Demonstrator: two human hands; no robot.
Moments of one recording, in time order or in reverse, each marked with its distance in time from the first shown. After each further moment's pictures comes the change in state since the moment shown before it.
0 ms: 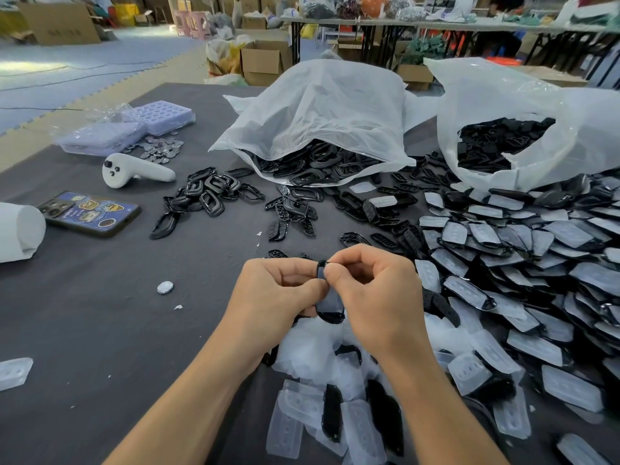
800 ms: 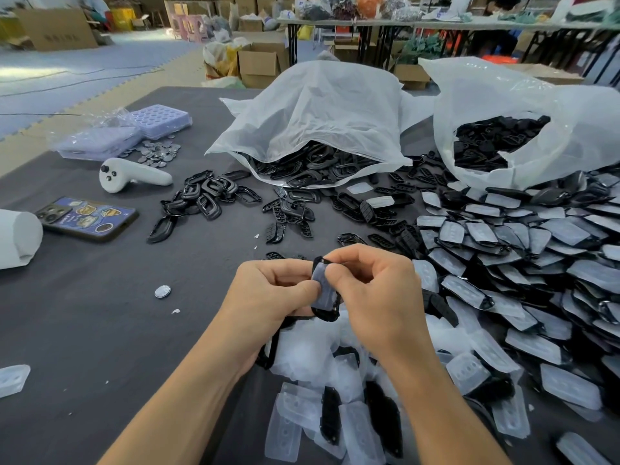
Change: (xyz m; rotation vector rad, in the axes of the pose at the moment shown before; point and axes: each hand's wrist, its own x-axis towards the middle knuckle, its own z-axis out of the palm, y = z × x) left_hand 0.003 -0.004 -0.009 -0.076 -0.106 -0.028; right_hand 0.001 0.001 -0.002 0.051 -0.018 0.011
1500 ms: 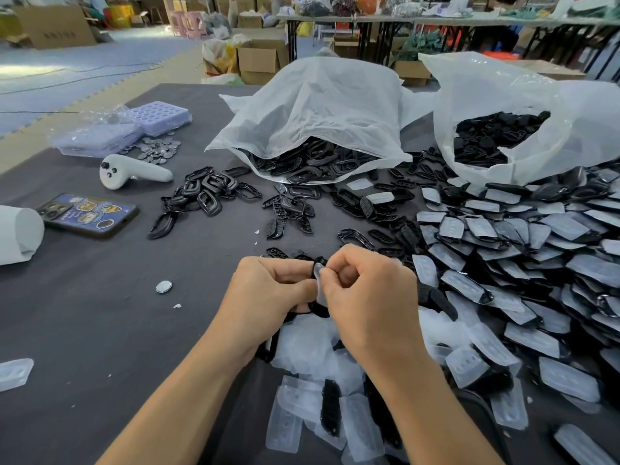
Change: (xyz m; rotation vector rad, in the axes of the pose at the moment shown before) left_hand 0.002 -0.004 -0.002 0.126 0.053 0.004; right_hand -0.009 -0.003 0.007 -0.442 0.079 -0.196
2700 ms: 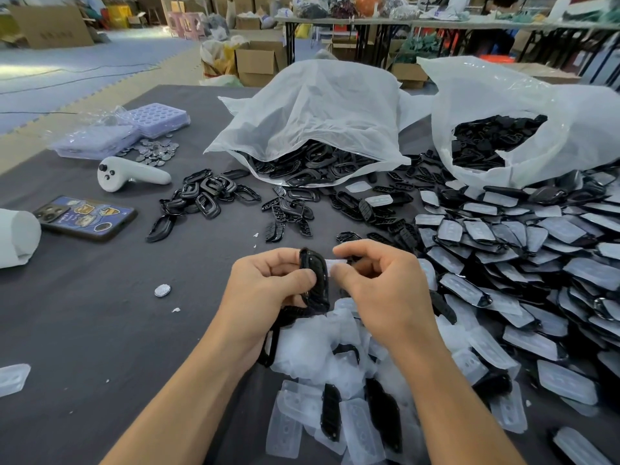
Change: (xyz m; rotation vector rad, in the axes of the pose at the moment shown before) left_hand 0.002 0.003 0.003 -0.252 0.087 -0.005; right_hand 0.014 0.022 -0.009 0.351 -0.124 0.237
